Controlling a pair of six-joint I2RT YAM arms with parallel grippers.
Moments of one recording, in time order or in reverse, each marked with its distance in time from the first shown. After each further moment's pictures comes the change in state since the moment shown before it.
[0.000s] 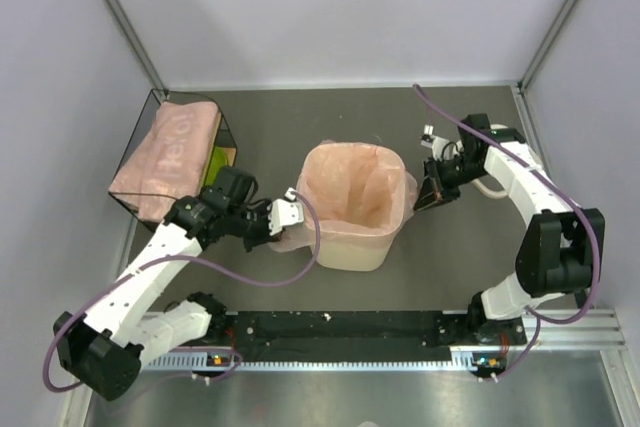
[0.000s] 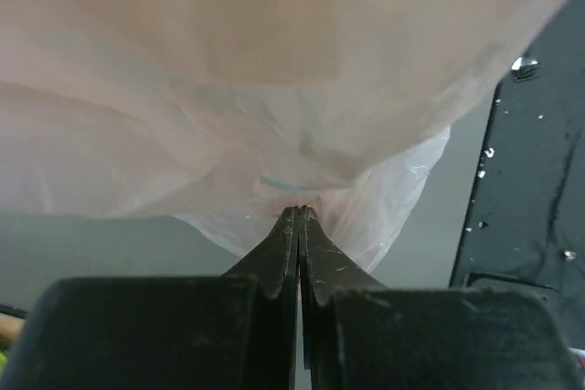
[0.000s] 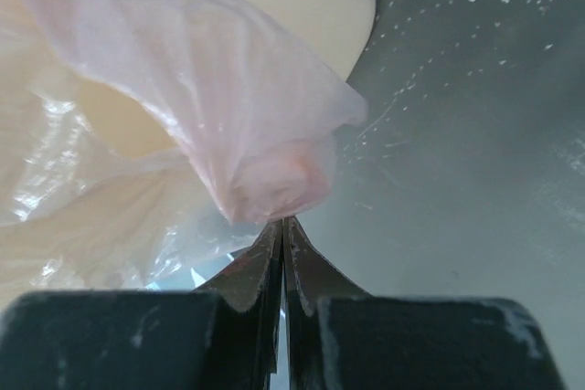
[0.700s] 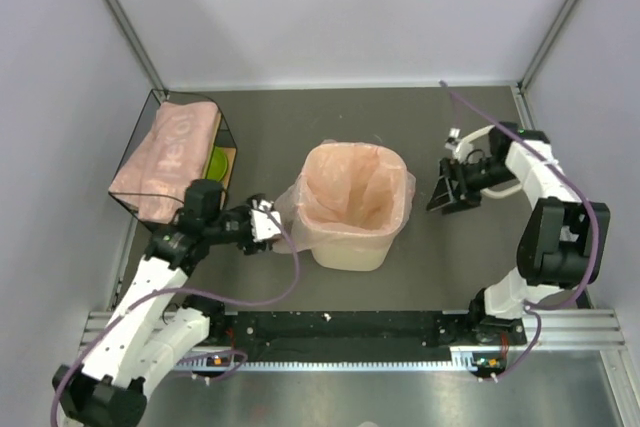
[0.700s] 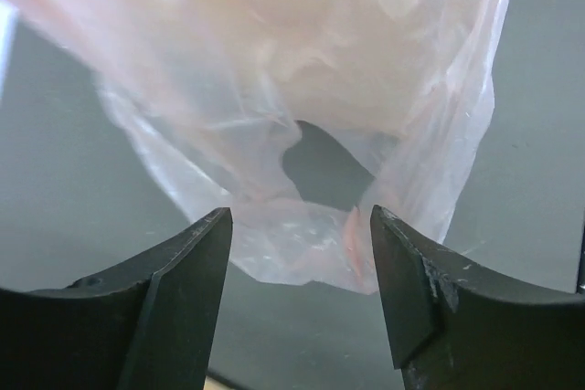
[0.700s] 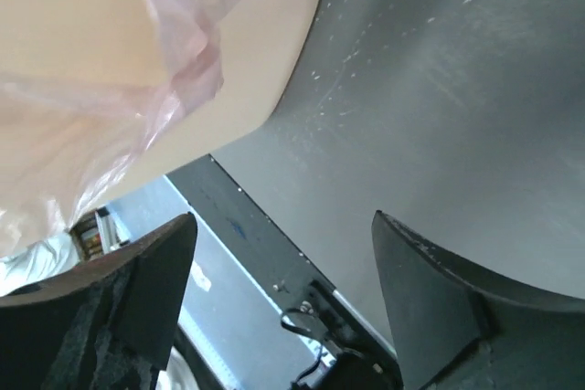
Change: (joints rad) left arm 0.129 -0.205 -0.252 0.306 0.159 0.160; right arm -0.160 0.062 -0.053 -0.055 -0.047 -0.173
